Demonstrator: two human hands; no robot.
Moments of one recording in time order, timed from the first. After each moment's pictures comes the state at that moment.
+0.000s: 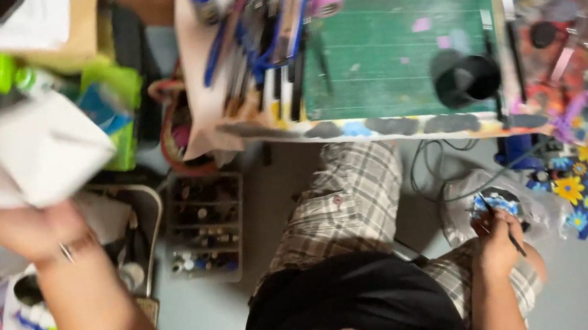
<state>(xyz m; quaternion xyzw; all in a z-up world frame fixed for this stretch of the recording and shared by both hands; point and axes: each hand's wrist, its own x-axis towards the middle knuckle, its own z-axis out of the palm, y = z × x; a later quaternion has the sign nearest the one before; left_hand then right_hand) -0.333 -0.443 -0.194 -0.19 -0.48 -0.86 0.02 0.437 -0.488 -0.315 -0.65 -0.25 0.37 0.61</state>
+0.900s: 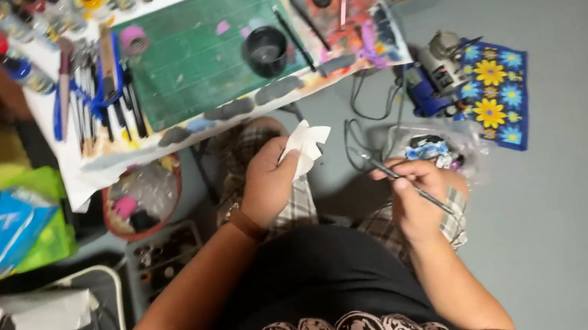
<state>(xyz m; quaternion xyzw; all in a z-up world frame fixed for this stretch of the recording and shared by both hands) 0.111 -0.439 -0.133 -0.57 -0.48 -0.39 -0.54 0.338 -0.542 -0.147 -0.32 -0.48 0.27 0.77</state>
